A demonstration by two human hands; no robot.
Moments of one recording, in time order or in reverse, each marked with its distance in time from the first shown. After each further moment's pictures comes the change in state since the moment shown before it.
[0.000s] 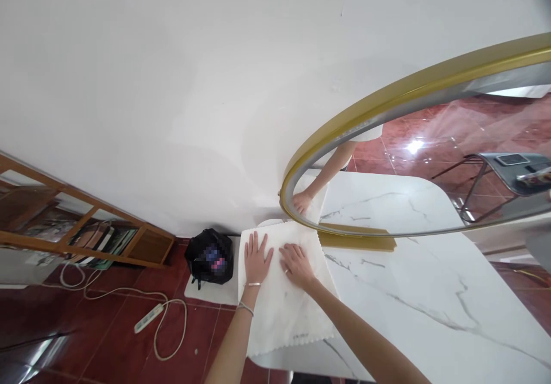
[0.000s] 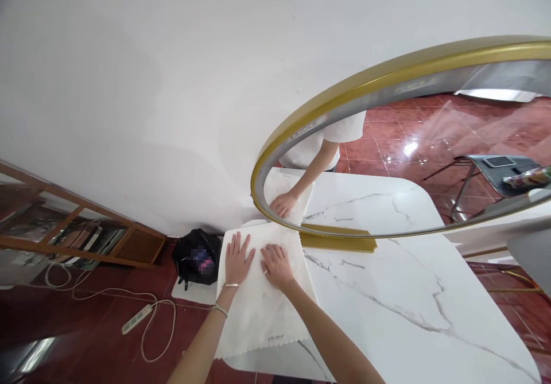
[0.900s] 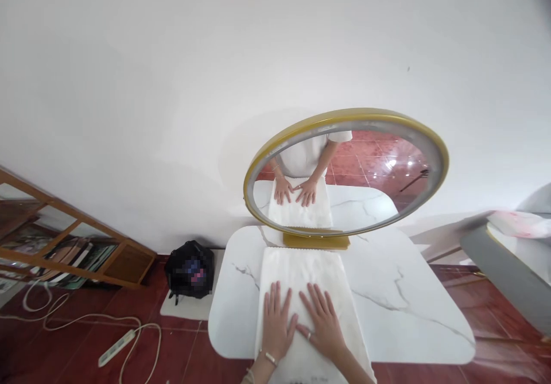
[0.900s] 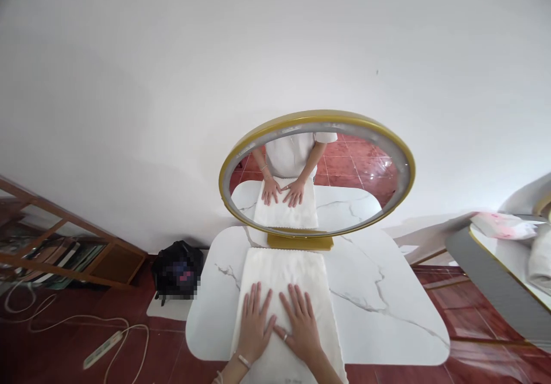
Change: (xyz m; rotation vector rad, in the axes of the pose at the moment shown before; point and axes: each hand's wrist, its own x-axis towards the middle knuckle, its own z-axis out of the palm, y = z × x) left_hand -0.141 0.154 -0.020 -0.048 -0.035 0.281; right_hand -0.198 0.048 -0.064 -0.187 0.060 0.069
